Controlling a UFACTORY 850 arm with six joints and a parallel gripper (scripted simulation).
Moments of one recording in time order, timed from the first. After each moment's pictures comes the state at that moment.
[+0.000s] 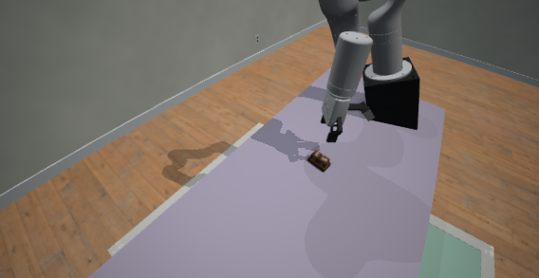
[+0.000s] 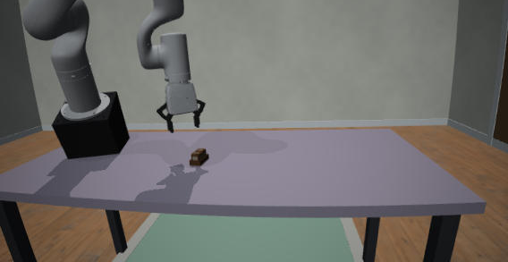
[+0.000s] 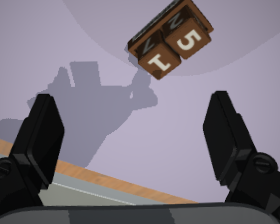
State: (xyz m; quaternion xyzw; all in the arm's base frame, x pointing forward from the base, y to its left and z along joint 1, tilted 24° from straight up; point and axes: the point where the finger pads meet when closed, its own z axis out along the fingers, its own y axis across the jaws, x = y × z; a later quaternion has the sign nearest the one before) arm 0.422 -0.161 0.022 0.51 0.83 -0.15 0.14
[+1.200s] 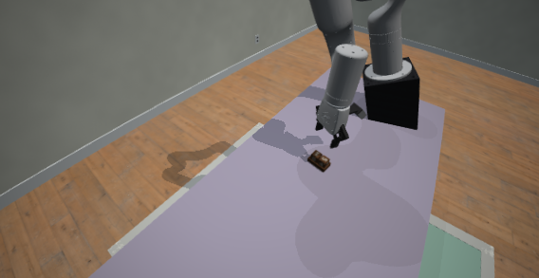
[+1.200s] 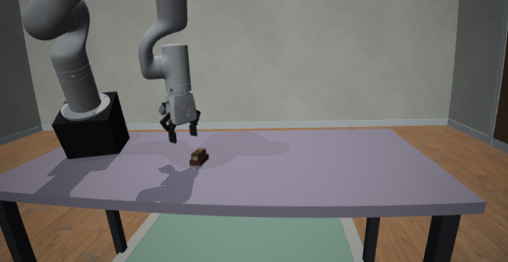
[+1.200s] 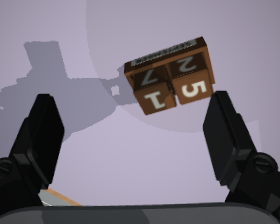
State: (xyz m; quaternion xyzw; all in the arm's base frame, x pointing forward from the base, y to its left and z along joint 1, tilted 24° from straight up) arm 0.418 -0.174 -0.010 0.34 0.92 -0.18 0.10
